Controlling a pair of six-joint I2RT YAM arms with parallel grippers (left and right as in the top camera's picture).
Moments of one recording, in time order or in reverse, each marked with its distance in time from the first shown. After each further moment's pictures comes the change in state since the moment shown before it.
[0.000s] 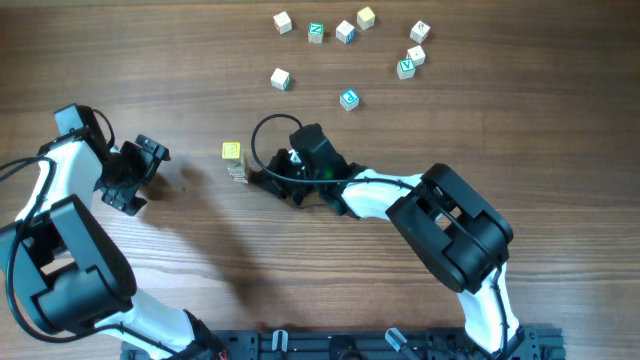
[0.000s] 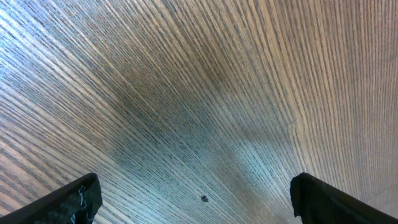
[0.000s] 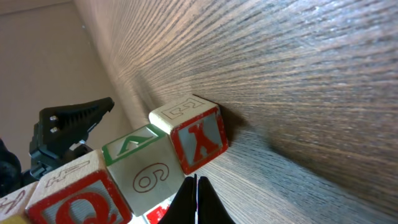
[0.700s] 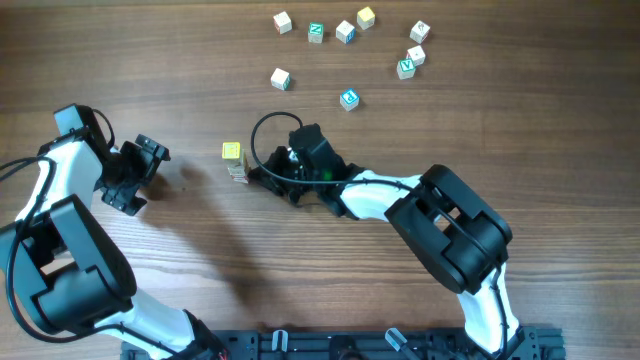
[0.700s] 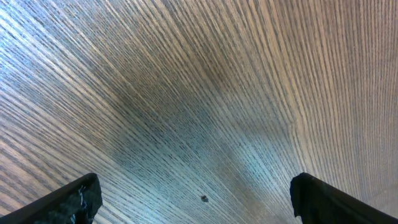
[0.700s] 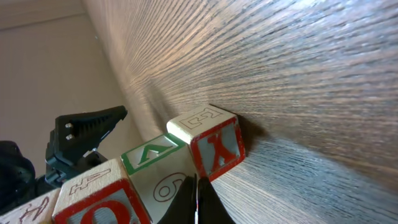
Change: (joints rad) left arm 0.000 0.000 0.000 0.000 0.000 0.000; right arm 0.011 0.000 0.000 0.048 0.045 0.029
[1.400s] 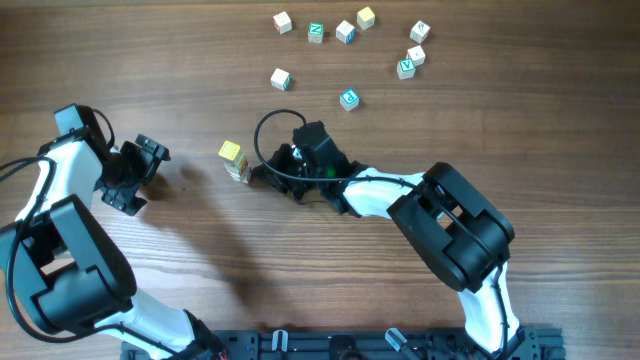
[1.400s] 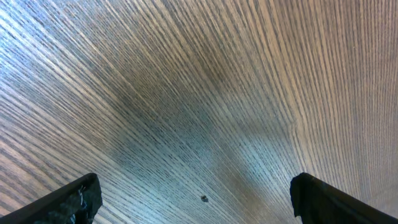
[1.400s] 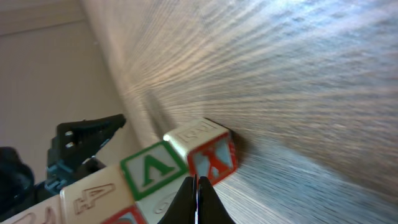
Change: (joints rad) left arm 0.000 0.000 0.000 0.000 0.000 0.000; right arm -0.024 0.000 0.000 -0.013 0.003 -0.027
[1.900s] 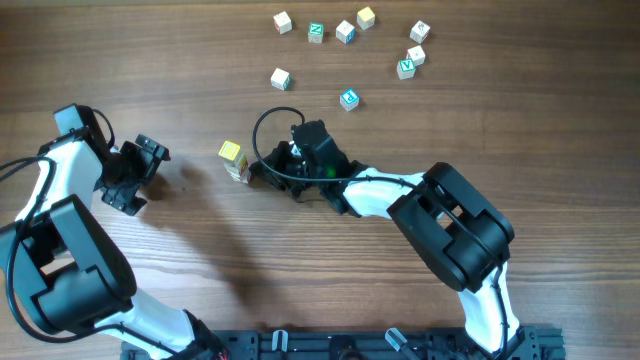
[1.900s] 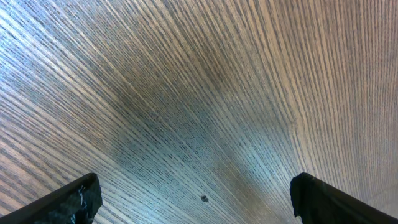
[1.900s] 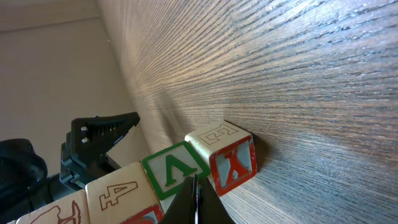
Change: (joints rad) left arm 0.000 0.000 0.000 0.000 0.000 0.000; right arm 0.000 0.000 0.000 0.044 0.000 -0.011
